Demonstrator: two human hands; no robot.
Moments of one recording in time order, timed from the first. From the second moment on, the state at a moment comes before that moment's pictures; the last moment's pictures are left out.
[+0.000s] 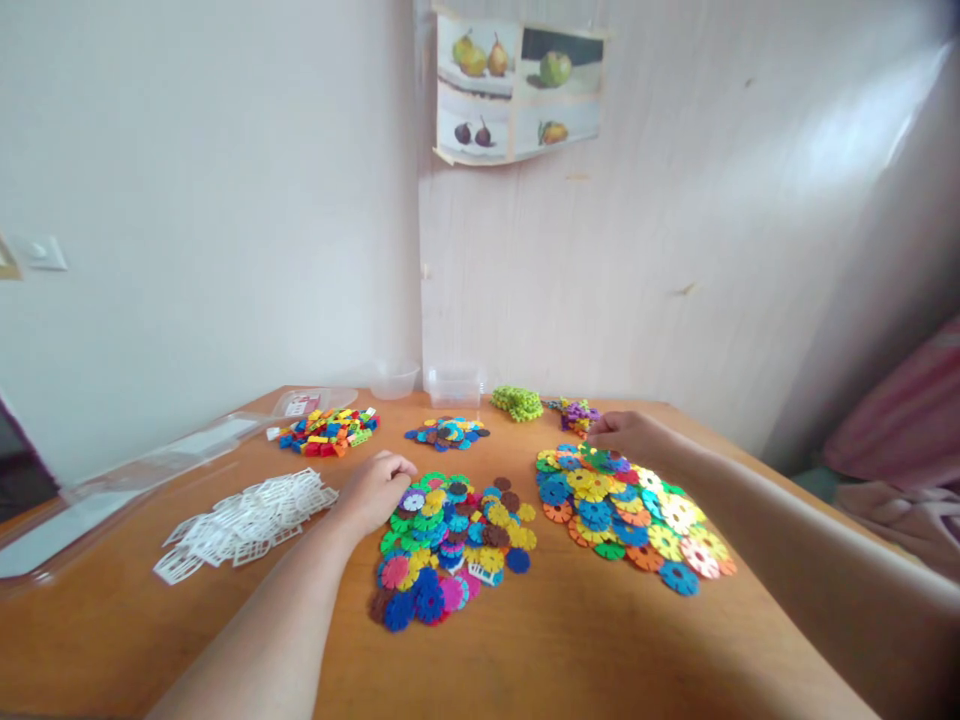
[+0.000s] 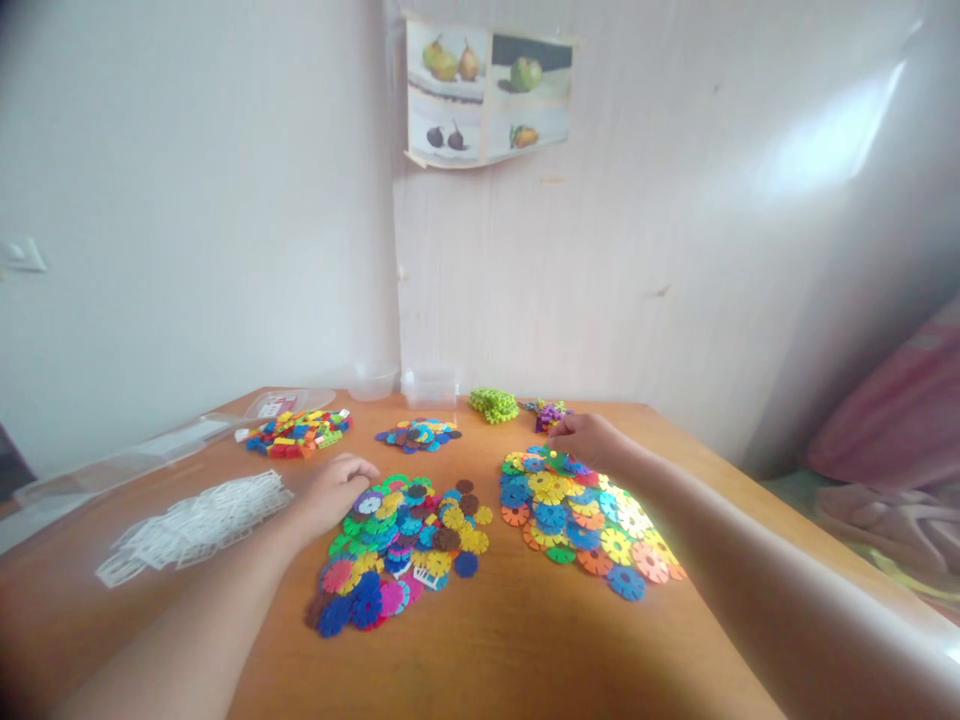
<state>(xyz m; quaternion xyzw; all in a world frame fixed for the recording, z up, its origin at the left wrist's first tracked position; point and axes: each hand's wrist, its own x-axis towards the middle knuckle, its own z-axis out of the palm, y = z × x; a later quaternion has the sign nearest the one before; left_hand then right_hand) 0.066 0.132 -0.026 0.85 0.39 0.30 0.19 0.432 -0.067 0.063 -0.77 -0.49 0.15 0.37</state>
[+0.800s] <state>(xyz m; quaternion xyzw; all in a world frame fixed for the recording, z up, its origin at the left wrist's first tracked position) 0.065 0.135 -0.028 0.84 0.40 0.31 0.19 0.433 -0.152 0.043 -0.77 -0.39 0.17 0.48</state>
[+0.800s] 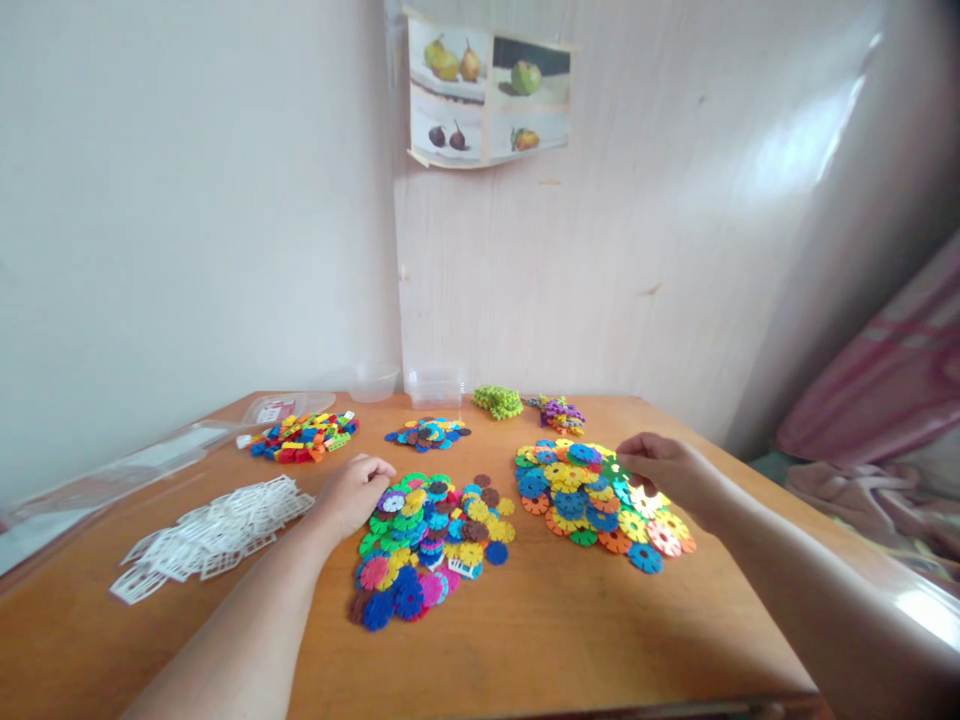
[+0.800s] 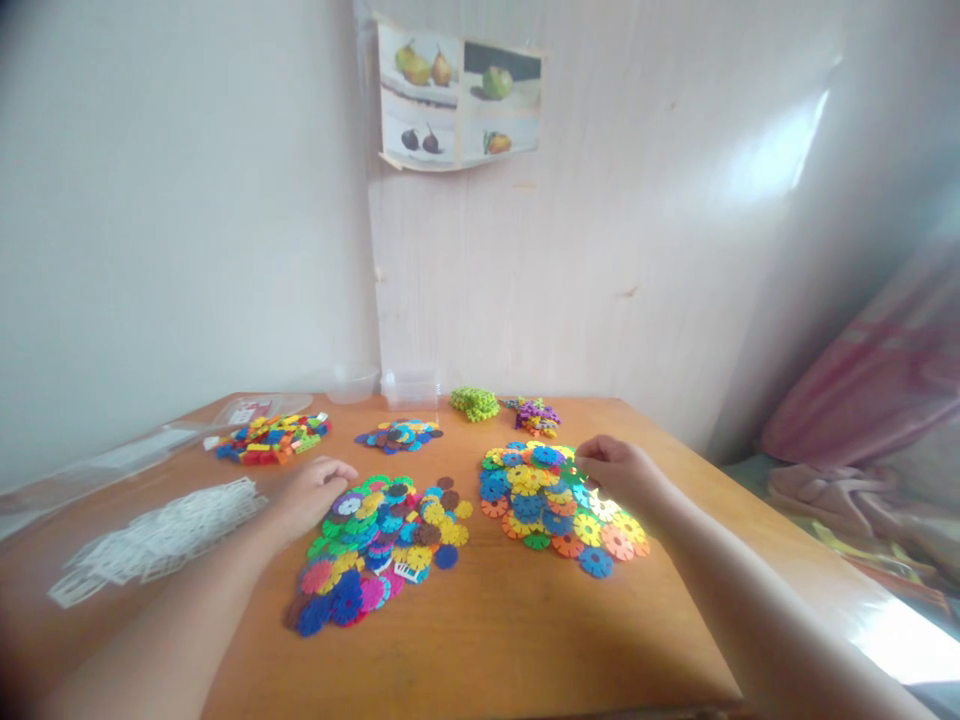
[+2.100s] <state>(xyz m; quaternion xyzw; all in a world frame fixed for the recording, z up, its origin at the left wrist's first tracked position) 0.065 0.126 -0.023 0.85 0.38 0.31 0.20 0.322 -0.078 0.035 -0.71 -0.62 0.10 0.32</state>
